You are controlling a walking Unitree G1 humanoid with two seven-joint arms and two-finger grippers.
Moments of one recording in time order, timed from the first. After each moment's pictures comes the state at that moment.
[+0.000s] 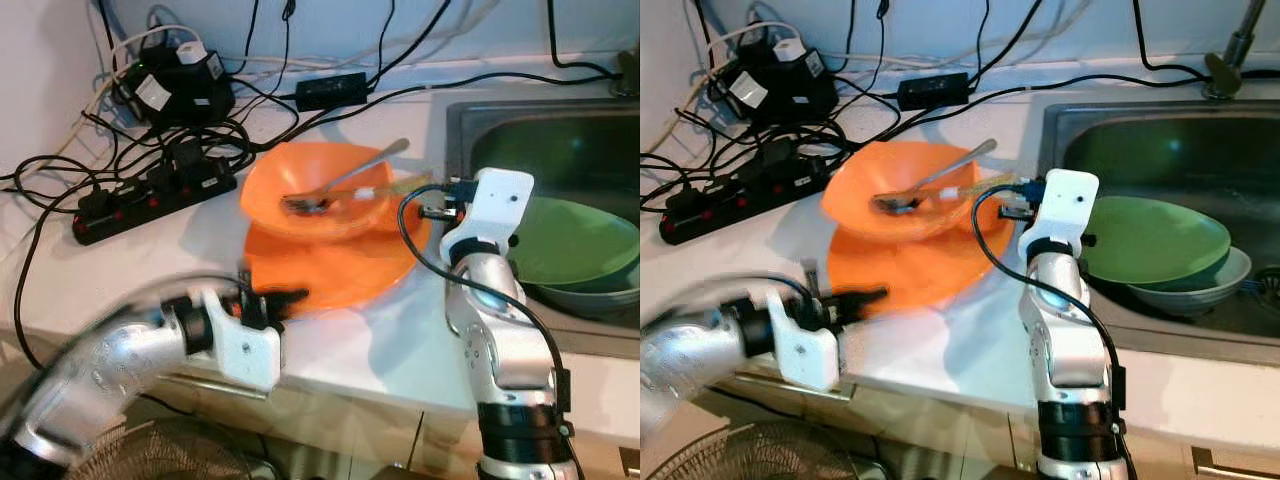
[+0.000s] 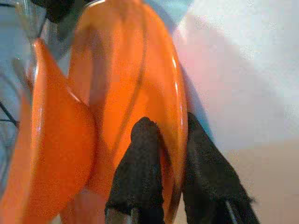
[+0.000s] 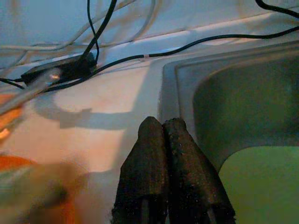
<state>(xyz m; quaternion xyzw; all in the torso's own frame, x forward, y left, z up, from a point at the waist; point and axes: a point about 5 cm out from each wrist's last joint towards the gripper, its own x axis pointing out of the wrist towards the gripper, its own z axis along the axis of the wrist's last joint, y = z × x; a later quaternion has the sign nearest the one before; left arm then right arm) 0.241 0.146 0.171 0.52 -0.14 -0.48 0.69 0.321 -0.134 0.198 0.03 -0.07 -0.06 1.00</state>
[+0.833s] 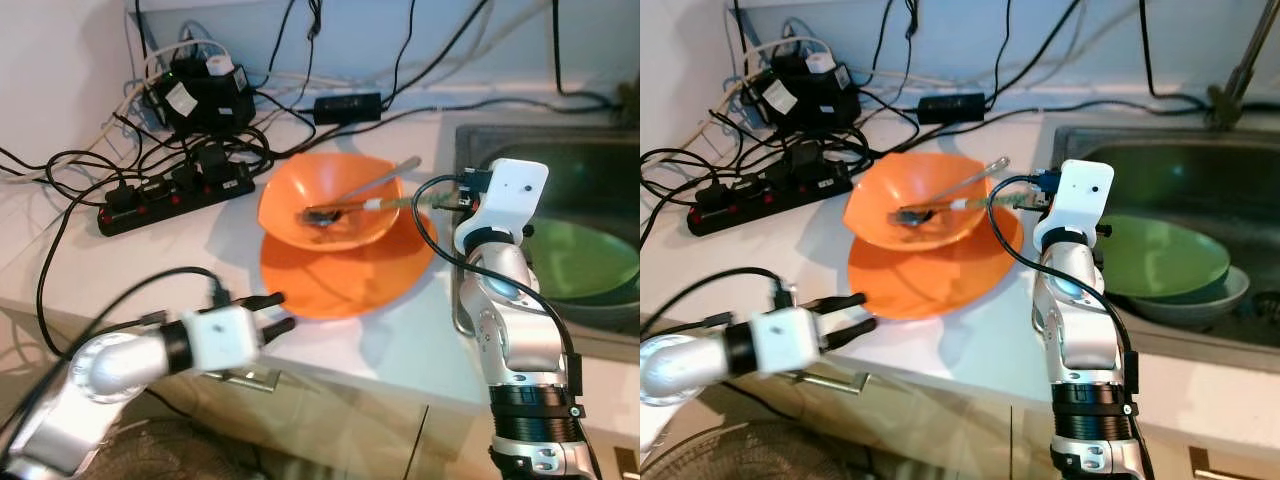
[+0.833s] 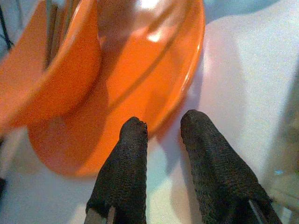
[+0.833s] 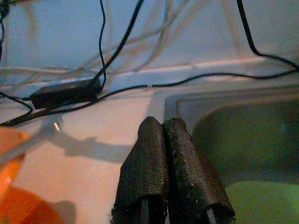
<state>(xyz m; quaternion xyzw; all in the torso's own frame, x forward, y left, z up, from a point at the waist) 0.238 0.174 0.158 0.36 -0.02 -0.48 0.80 0.333 -0.151 0.202 0.01 -0.08 -0.07 0.99</state>
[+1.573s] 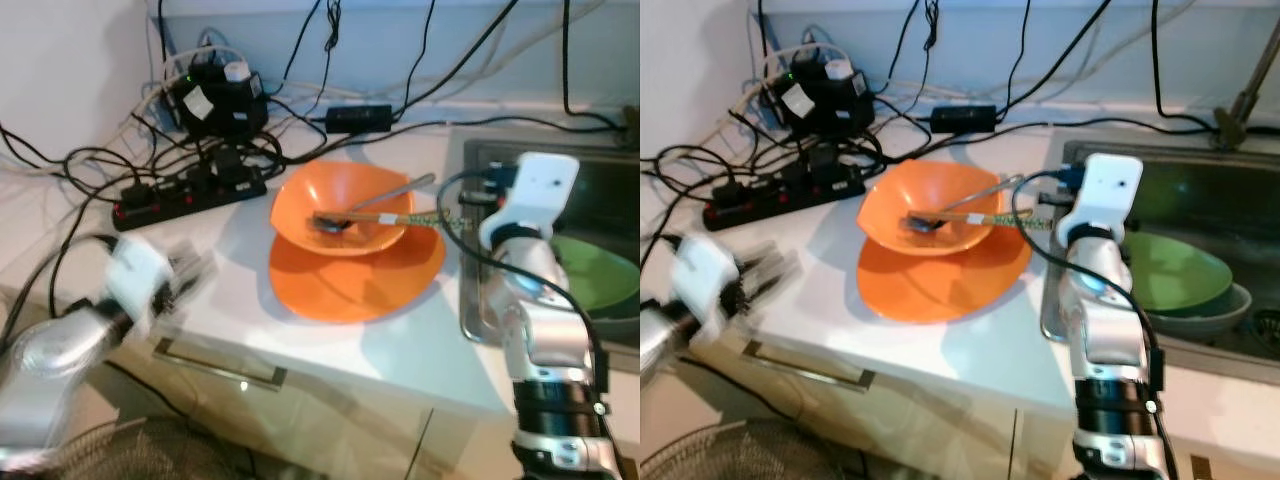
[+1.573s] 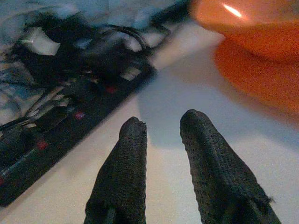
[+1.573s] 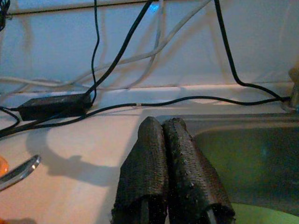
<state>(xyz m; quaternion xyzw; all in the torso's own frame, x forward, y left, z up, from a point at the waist) 0.277 0.235 0.156 0.15 -0.01 -0.18 0.97 0.334 -0.177 0.206 -0.02 -0.08 -0.09 0.99</state>
